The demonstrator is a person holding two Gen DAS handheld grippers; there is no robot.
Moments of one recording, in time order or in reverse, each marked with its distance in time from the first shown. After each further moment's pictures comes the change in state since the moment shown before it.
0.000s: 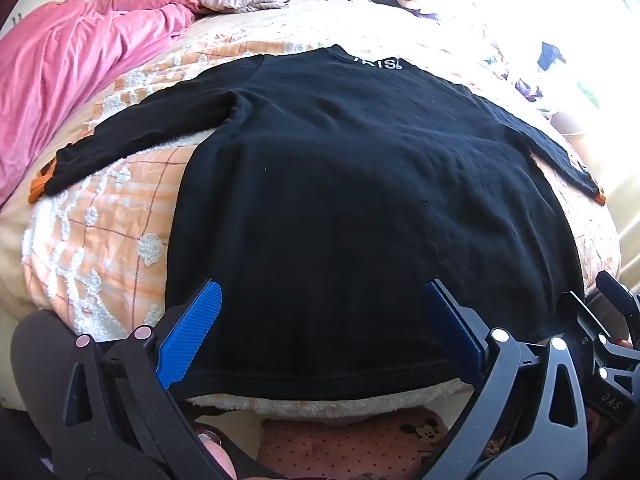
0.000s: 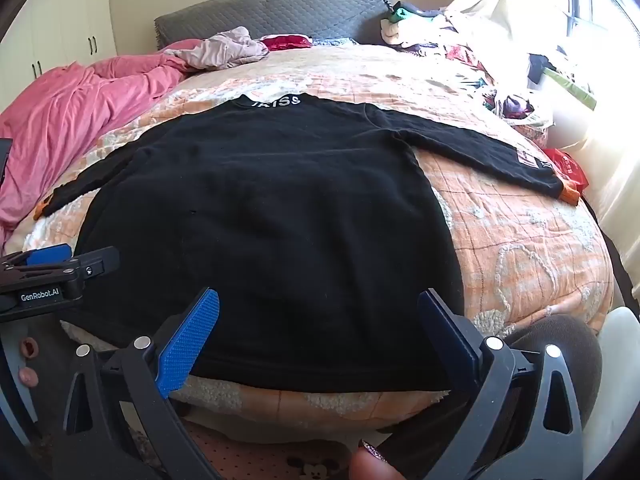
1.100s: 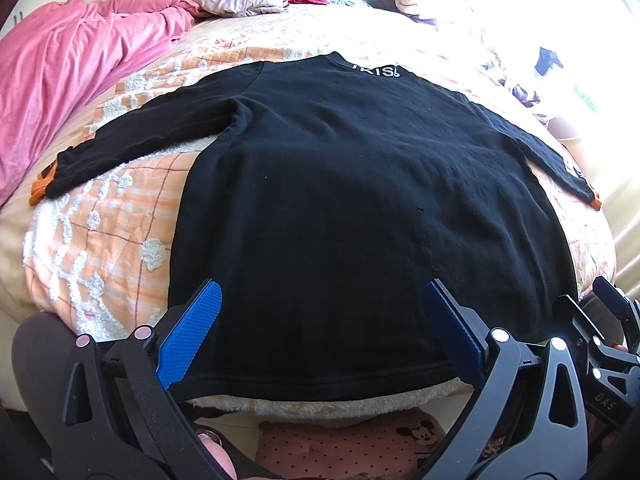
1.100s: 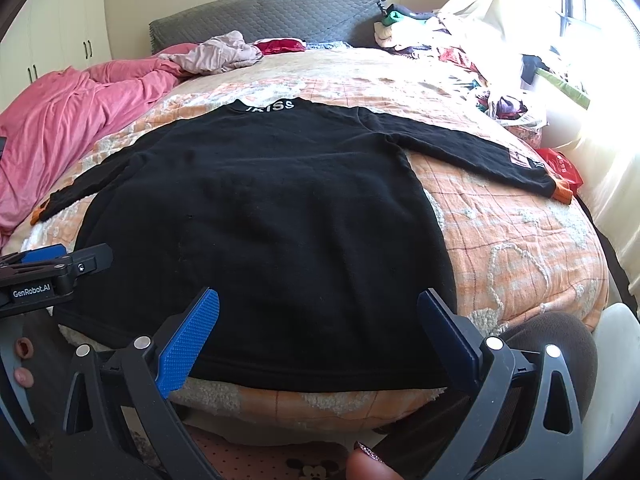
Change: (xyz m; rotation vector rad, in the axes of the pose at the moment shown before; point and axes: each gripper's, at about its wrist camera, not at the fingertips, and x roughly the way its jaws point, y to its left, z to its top) left arm -0.008 -0.001 0.005 -0.010 -0.016 -0.015; right arm -0.007 -0.003 -0.001 0.012 -0.022 -0.017
